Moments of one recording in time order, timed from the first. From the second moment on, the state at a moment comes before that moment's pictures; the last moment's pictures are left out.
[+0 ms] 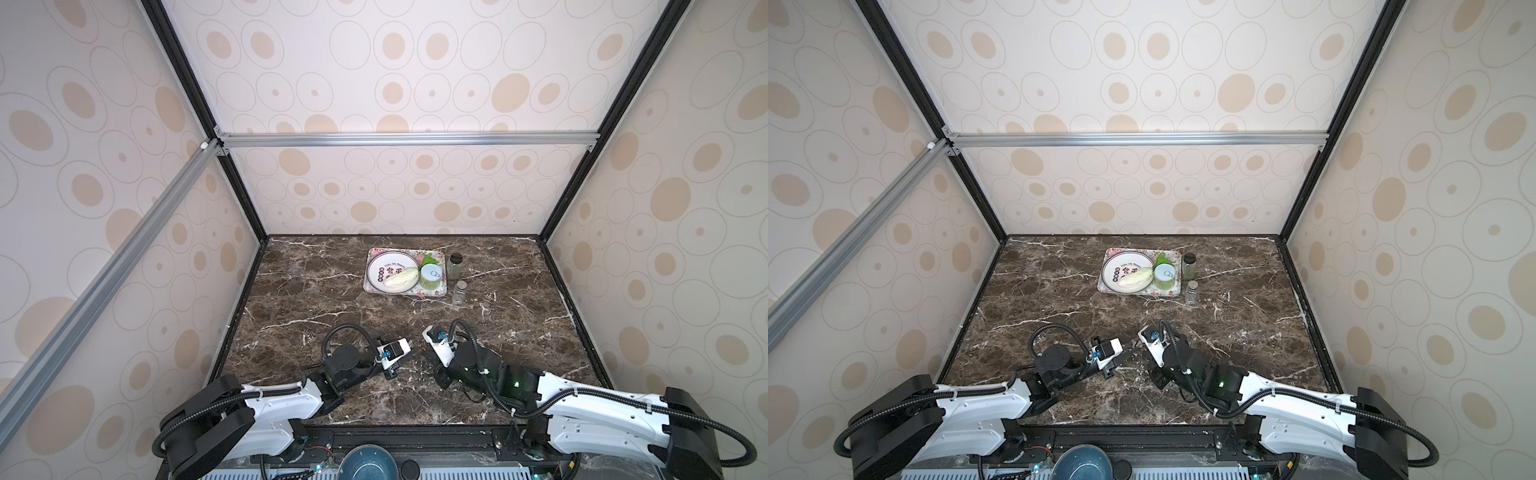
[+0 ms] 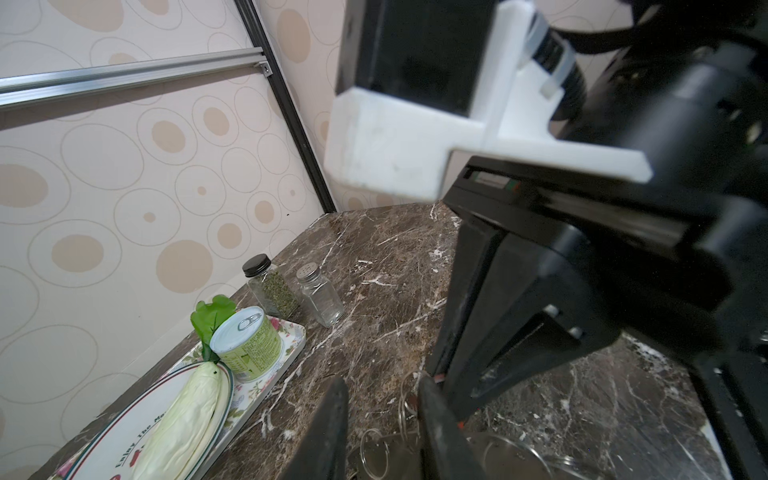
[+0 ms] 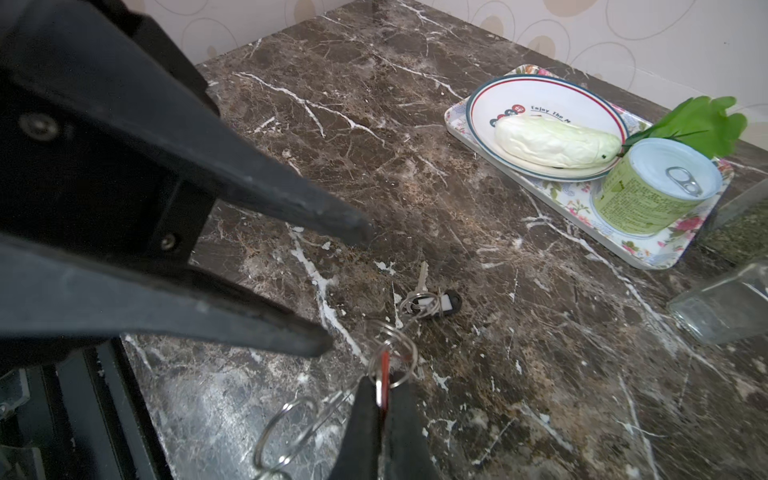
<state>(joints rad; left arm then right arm) -0.92 1.20 0.25 0.93 0.20 0.30 1.10 0.99 0.54 -0.10 0.25 0.16</state>
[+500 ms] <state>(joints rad) -0.99 1.00 0.15 0.81 0.15 0.18 1.27 0.95 0.56 -0.31 0.35 0.20</state>
